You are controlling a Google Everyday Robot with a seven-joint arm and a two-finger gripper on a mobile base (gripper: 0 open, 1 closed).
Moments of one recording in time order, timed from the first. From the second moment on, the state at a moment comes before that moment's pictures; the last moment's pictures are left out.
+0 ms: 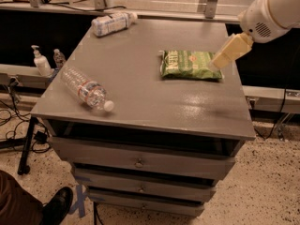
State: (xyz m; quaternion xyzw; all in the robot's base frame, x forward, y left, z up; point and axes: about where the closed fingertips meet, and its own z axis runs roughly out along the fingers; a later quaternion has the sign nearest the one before) arm 0.609 -0.205 0.962 -0.48 0.80 0.01 0.35
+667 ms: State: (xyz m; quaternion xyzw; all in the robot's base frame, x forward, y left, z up) arm 0.659 -0.183 0.907 -0.43 0.82 0.09 0.36
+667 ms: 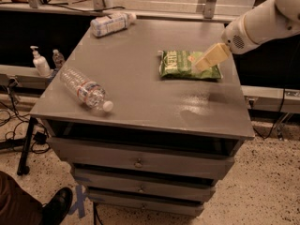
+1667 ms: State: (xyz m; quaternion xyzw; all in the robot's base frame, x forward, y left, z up) arm 0.686 -0.176 0.860 -0.39 0.84 0.12 0.36
